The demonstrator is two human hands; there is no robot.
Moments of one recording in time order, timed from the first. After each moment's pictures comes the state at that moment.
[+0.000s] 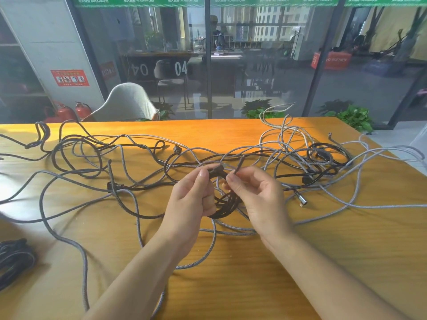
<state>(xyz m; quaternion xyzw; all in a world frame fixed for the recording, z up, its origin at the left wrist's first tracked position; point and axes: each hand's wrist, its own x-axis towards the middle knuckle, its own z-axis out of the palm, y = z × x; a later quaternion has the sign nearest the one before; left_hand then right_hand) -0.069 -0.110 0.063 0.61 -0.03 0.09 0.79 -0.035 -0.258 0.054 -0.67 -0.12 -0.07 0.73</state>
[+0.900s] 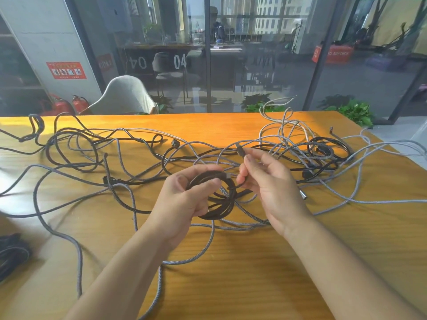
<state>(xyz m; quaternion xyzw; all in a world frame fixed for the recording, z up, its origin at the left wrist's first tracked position) -0.071 -0.096 0.068 0.64 -0.05 0.02 0.77 -0.024 -0.274 0.068 -0.63 -0.11 -0.01 0.77</state>
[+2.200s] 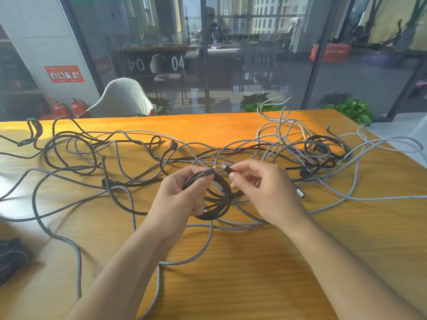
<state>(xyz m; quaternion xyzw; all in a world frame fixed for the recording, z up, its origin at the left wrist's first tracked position) -0.068 -0.092 0.065 0.65 -0.05 0.04 0.75 -0.021 -0.290 0.062 -0.84 -0.20 -0.11 0.49</state>
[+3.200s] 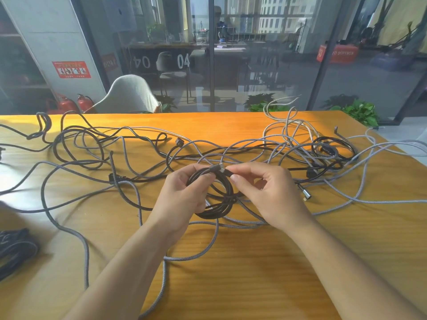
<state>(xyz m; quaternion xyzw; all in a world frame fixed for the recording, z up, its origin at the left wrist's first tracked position) -0.068 -0.090 0.065 0.67 -0.02 0.05 0.74 -0.027 -0.284 0.059 -0.80 -0.24 -0.10 0.54</state>
